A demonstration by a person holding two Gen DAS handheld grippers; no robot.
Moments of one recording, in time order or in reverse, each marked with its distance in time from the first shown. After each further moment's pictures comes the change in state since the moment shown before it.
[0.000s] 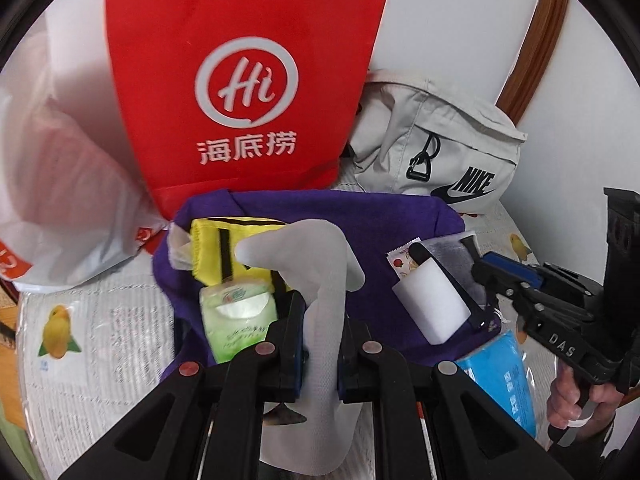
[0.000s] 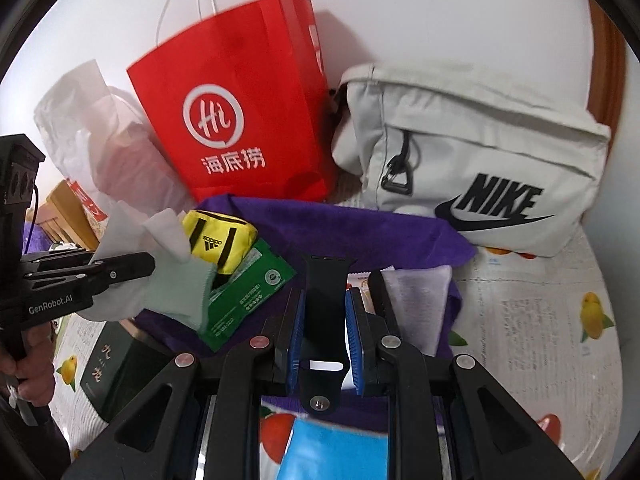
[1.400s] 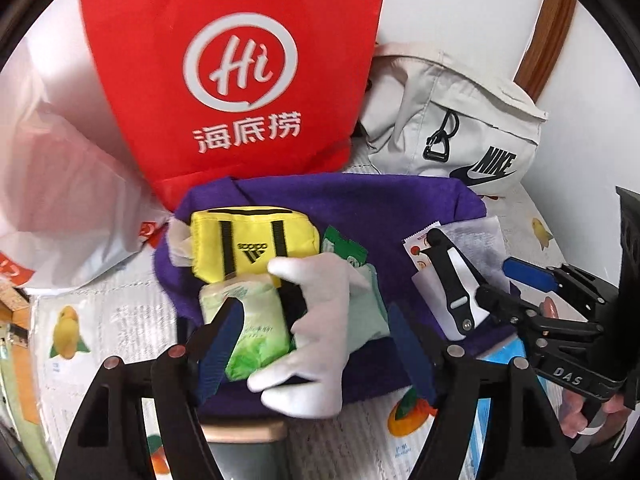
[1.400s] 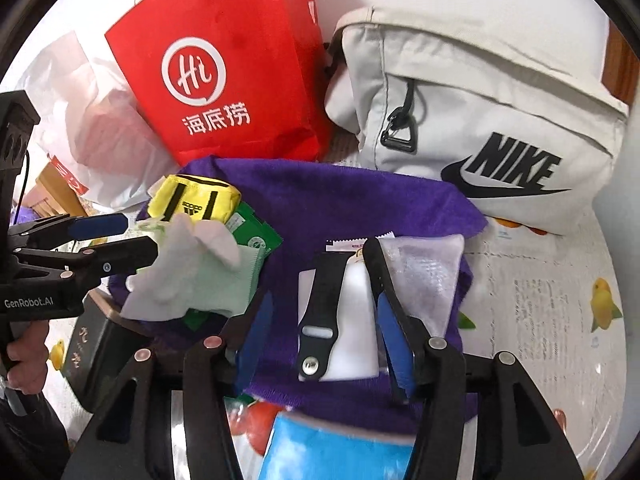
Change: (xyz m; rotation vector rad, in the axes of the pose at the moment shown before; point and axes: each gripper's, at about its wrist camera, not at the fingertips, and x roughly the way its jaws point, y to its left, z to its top) left arm 0.010 -0.008 0.002 0.022 0.072 0.087; right arm 0.022 -0.006 -0.002 -0.003 0.117 -0.016
